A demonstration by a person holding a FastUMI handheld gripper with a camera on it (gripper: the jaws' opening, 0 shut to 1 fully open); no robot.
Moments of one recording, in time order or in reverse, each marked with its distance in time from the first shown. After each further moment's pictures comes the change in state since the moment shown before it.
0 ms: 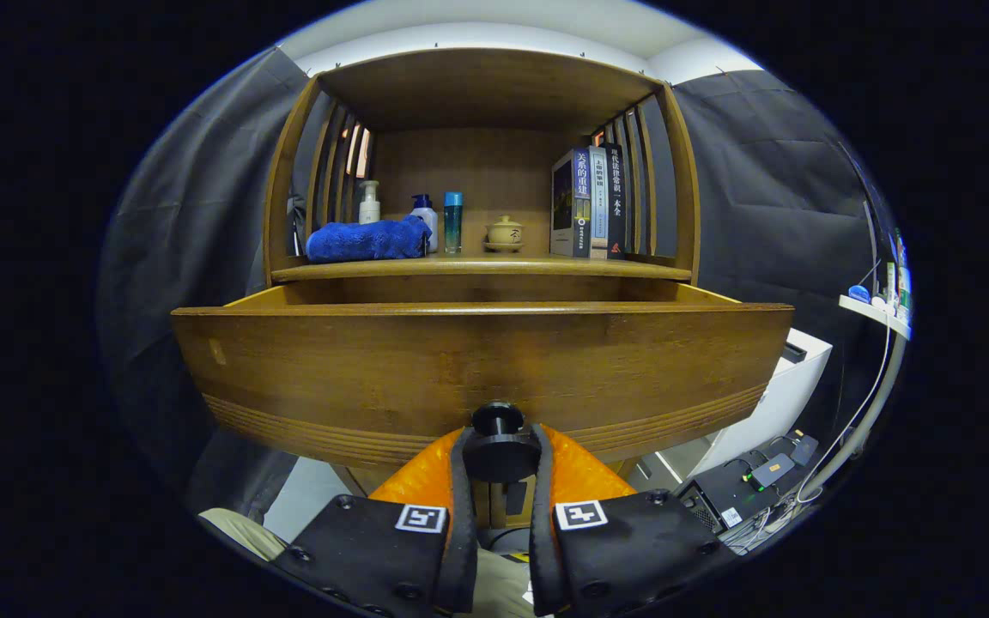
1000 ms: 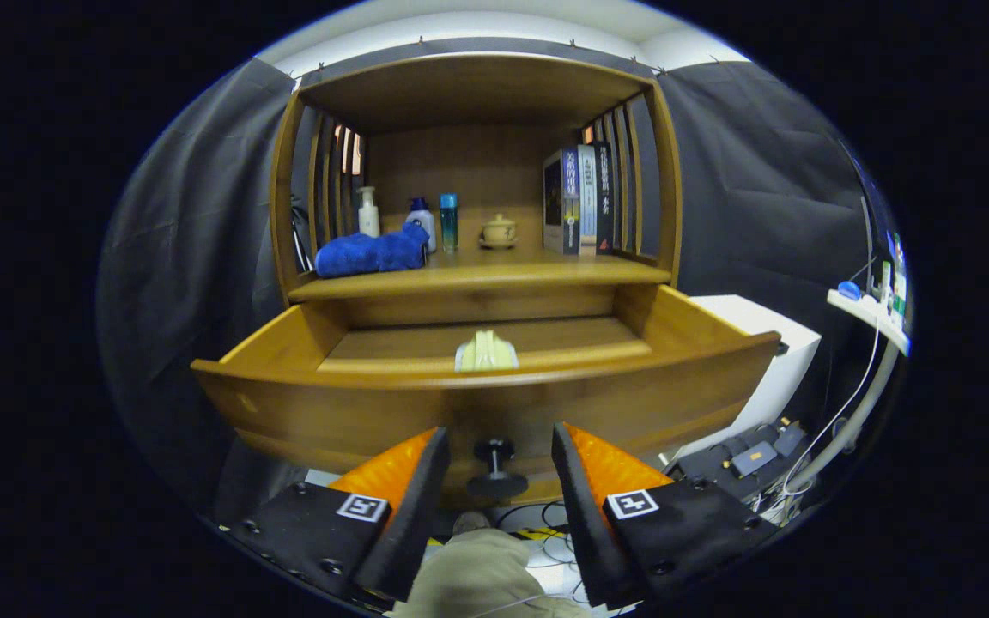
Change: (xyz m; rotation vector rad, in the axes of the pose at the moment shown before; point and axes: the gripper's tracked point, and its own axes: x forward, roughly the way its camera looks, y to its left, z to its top) arm -0.052 -0.007 0.056 0.042 0.058 0.005
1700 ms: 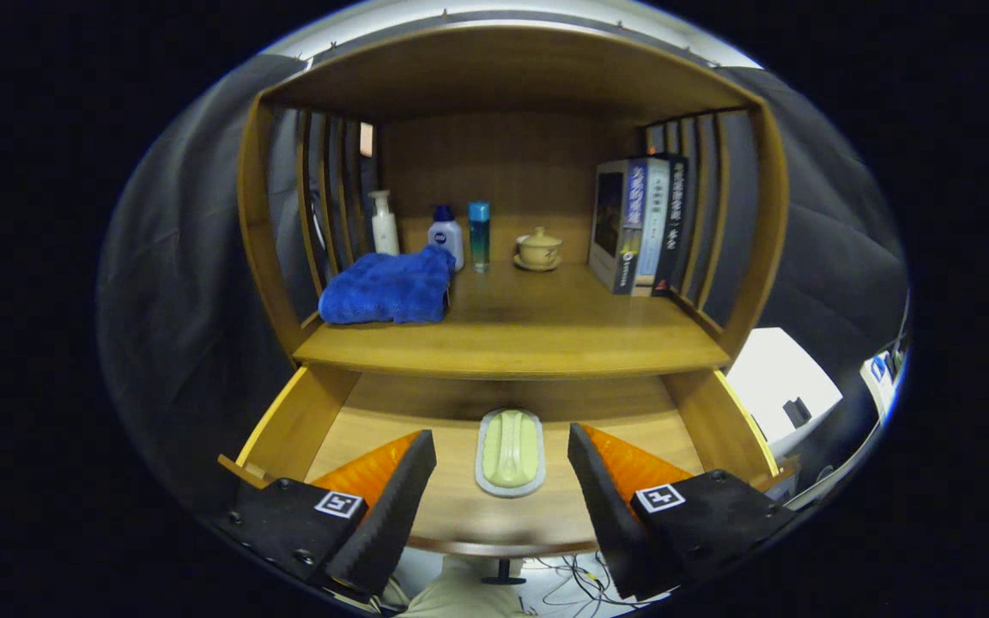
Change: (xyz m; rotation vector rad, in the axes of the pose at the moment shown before) arm 0.089 0.027 0.099 -0.063 0.248 0.117
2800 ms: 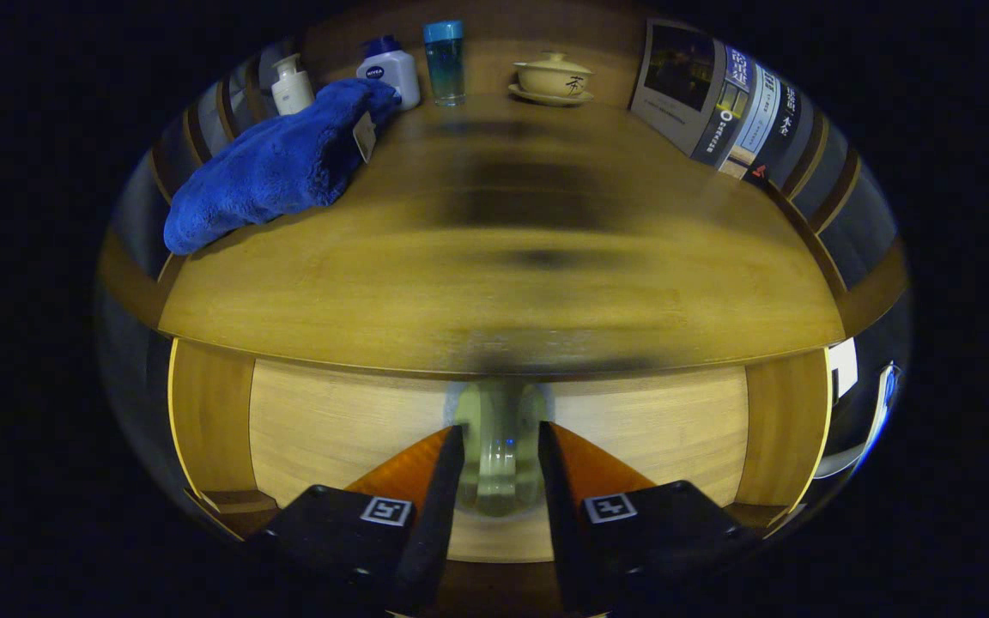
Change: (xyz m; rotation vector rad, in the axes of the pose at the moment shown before) arm 0.126 -0.020 -0.053 0.051 0.570 -0.025
